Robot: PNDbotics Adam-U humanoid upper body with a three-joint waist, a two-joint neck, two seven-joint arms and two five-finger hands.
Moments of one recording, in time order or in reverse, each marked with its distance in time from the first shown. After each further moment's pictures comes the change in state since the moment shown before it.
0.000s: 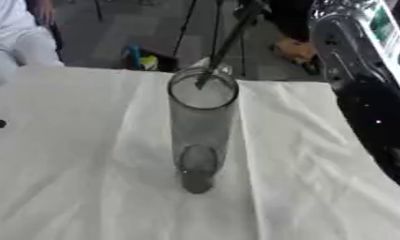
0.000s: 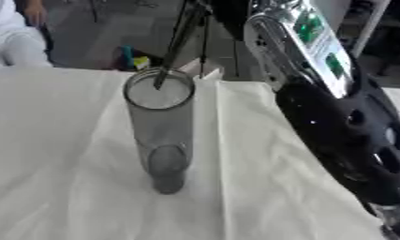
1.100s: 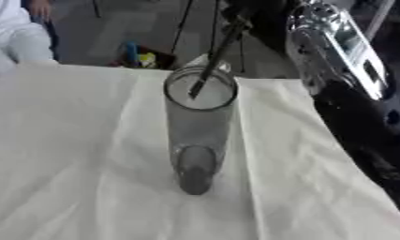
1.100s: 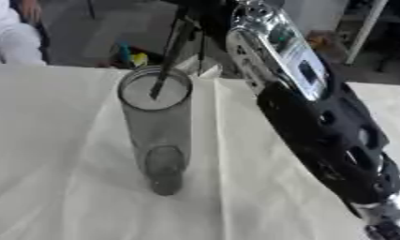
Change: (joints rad) left arm 0.006 -0.017 0.000 0.000 -0.008 0.006 -0.006; right arm 0.002 0.020 0.000 0.067 0.028 0.006 0.038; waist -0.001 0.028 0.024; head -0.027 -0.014
